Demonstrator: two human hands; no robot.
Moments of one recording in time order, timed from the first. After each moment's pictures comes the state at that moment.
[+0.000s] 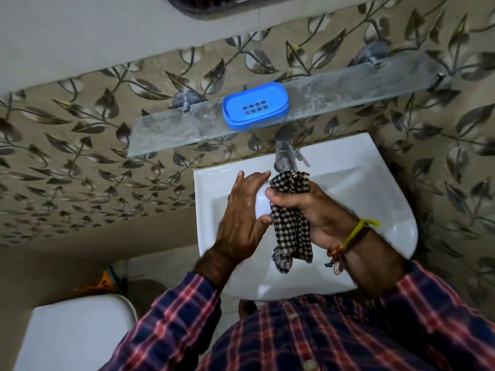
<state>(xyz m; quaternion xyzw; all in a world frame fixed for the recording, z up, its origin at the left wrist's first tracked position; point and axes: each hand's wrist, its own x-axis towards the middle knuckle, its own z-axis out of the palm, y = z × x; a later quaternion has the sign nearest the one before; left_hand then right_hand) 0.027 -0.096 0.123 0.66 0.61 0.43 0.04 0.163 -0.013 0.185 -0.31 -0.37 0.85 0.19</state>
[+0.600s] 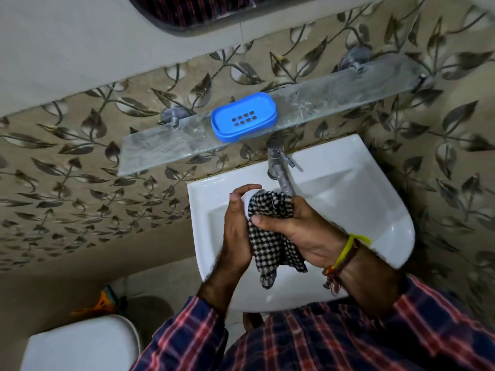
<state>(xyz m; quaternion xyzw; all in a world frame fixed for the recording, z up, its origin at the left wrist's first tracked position) 0.042 -0.086 0.133 0.28 0.58 0.63 0.43 0.157 -0.028 0.177 -0.32 -0.44 0.82 0.21</state>
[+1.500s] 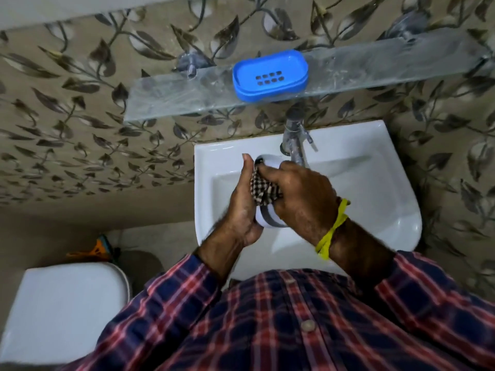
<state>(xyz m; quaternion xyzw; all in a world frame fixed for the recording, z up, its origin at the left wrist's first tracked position) 0.042 -0.077 0.128 0.01 0.45 0.63 0.63 0.146 -0.022 0.174 -0.31 -0.91 0.22 0.15</state>
